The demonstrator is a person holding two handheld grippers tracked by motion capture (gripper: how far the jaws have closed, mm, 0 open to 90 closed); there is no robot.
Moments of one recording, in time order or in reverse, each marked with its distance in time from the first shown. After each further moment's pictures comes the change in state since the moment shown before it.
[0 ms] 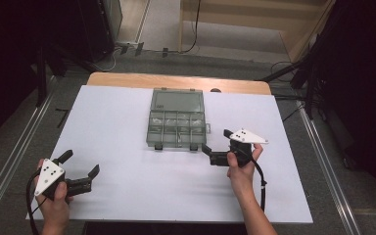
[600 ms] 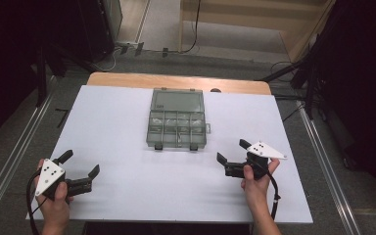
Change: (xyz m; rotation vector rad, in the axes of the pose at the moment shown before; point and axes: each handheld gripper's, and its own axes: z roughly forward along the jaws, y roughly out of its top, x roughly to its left) left arm 0.000 0.000 0.000 0.005 0.001 0.011; right arm -0.015 -0.027 -0.042 -0.027 -0.062 0.017
